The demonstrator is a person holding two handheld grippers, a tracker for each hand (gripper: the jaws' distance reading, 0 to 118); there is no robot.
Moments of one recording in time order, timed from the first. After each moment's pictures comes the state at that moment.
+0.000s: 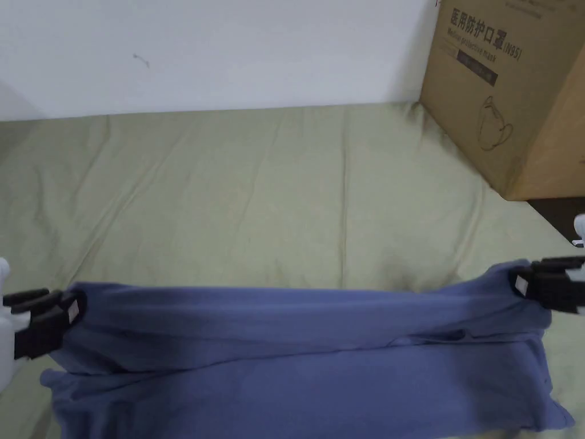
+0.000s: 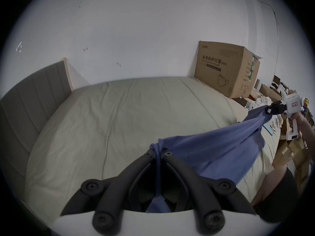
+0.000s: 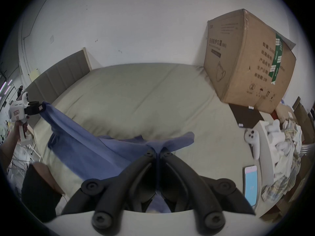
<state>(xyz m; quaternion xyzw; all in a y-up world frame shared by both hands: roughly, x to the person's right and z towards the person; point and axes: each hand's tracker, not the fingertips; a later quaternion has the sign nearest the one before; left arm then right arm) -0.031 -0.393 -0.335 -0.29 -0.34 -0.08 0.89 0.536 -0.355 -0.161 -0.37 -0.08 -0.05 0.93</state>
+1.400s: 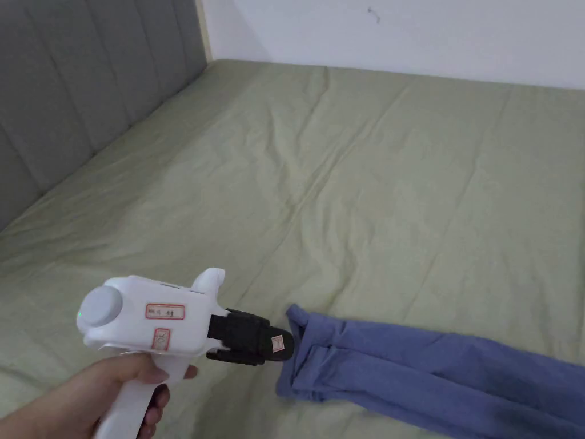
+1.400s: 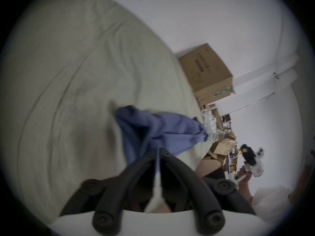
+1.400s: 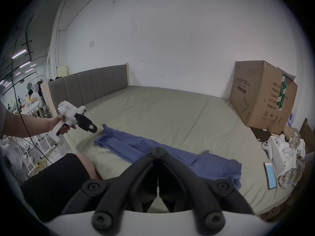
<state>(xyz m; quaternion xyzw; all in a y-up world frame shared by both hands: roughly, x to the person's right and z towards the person) -0.177 -0.524 -0.393 -0.54 -0.43 0.22 0.68 0.280 -0.357 -0.004 -0.23 0.01 0.00 0.97</state>
